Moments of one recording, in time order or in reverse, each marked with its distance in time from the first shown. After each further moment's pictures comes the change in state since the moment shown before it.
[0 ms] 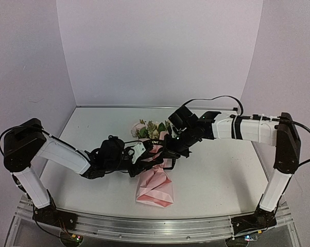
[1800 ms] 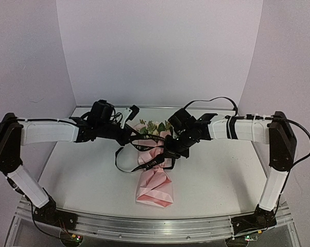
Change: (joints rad) left arm 0.263 -0.064 0.385 -0.623 0.265 -0.252; right arm -0.028 0.044 -0.009 0.031 0.054 0.033
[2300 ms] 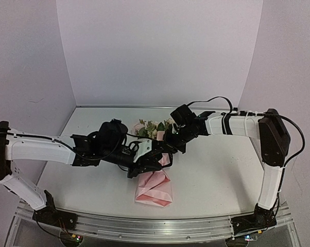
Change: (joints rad) left arm -0.373 -0.169 -0.147 0.073 0.050 0.368; right arm -0.084 0.098 0.059 0.094 -0.177 0.021
